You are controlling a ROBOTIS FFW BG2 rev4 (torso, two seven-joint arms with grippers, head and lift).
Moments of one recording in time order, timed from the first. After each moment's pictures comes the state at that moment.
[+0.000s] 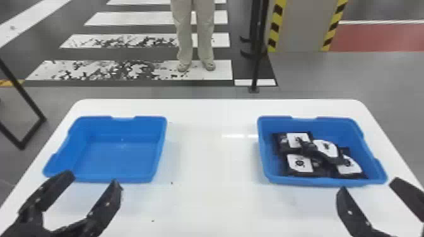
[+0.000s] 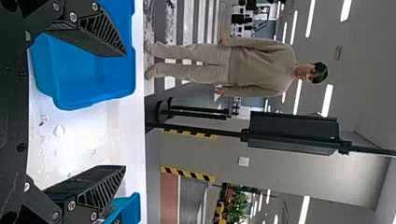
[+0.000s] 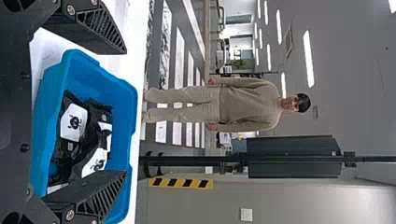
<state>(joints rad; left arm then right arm) 0.98 0.00 0.31 -2.54 0.28 0.15 -0.39 0.90 0.00 -0.19 -2.35 -0.15 -0.05 0.36</state>
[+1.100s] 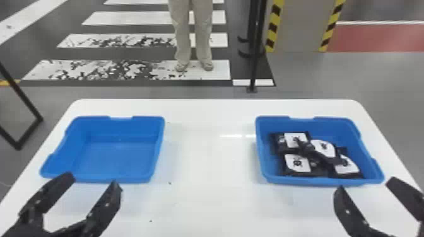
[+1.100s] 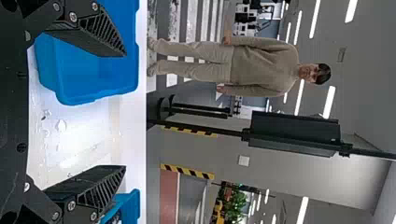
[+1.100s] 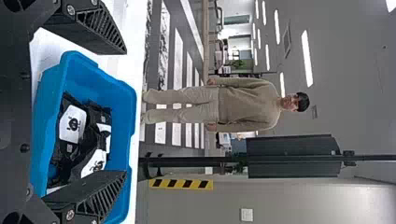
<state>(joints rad) 0.98 0.00 0.30 -2.54 0.30 0.16 -0.39 0.91 0.00 -0.19 -2.36 -0.16 -0.05 0.36</state>
